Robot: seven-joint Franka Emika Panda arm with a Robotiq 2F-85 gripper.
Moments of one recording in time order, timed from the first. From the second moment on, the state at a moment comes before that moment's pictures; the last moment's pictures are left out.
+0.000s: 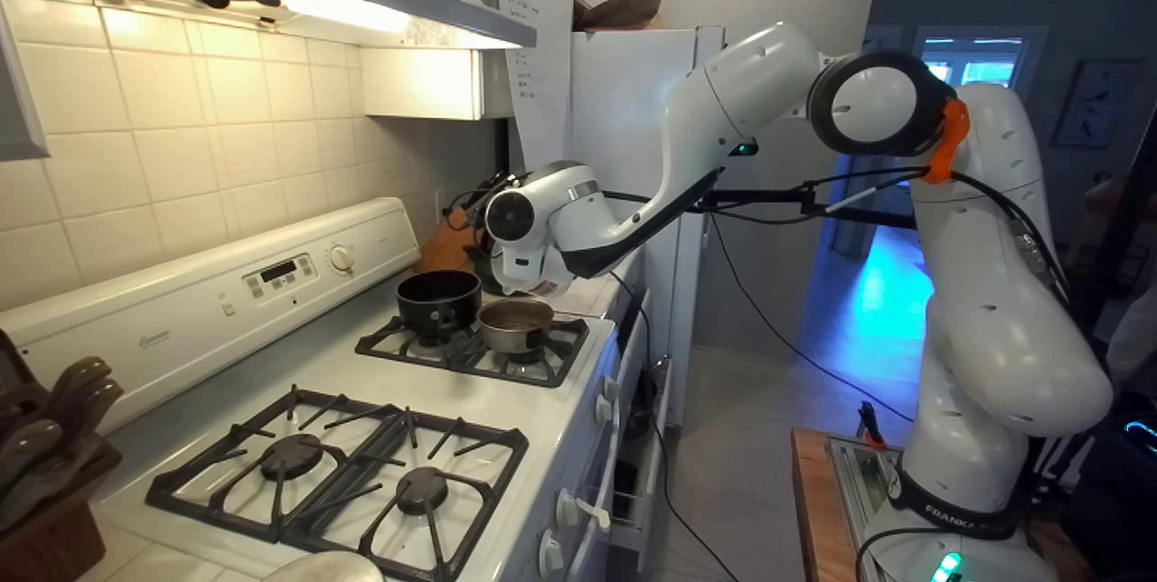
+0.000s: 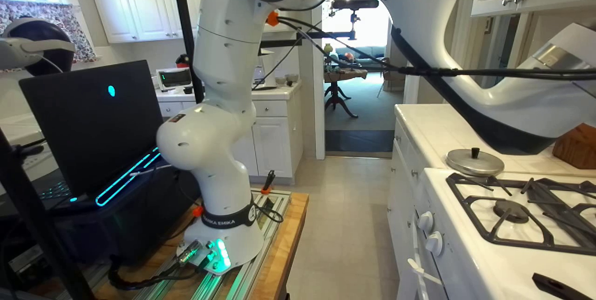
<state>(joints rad) -0.05 0.37 -0.07 -1.79 -1.44 2.08 -1.79</state>
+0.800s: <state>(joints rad) -0.04 0.36 -0.06 -1.82 -1.52 2.08 -1.83</state>
